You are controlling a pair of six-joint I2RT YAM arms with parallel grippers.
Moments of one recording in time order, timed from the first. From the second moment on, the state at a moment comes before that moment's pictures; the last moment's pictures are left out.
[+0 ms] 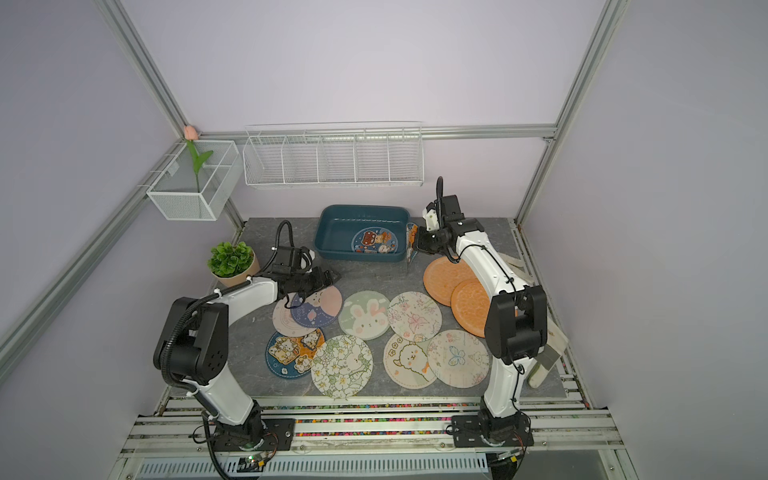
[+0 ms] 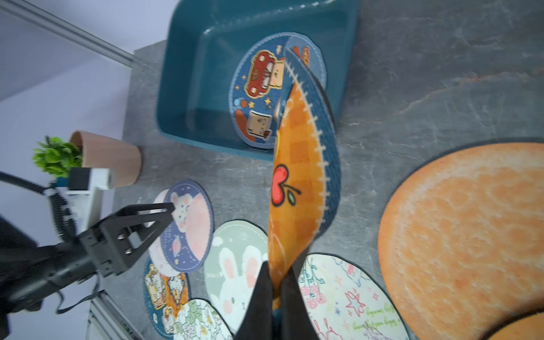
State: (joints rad) left arm -0.28 1.74 1.04 -0.16 0.36 -0.55; right arm 0.28 1.88 1.75 -0.75 -0.40 0.39
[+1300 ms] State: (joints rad) left arm -0.23 1.68 0.98 -0.15 0.36 -0.55; right arm 0.39 2.46 2.27 -0.39 -0.61 0.70
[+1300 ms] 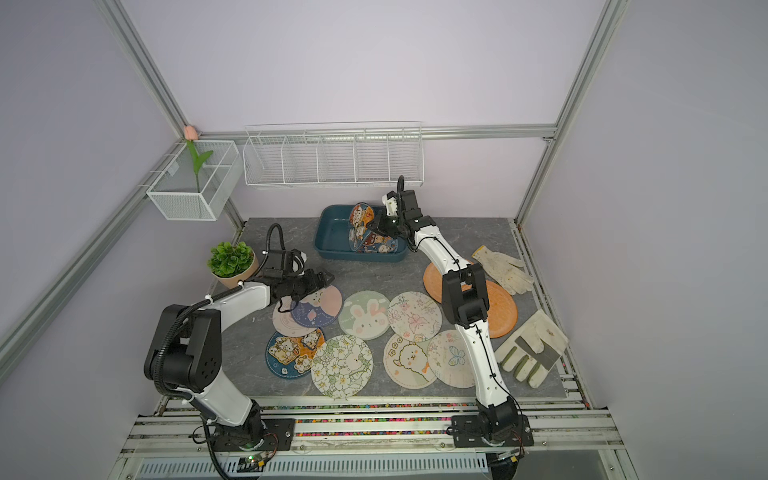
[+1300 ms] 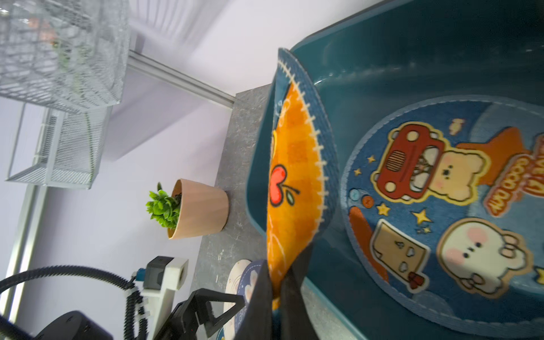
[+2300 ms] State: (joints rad) left arm -0.23 1.68 0.99 -0.16 0.36 -0.55; right arm 0.35 2.46 2.28 -0.73 -0.33 0.45
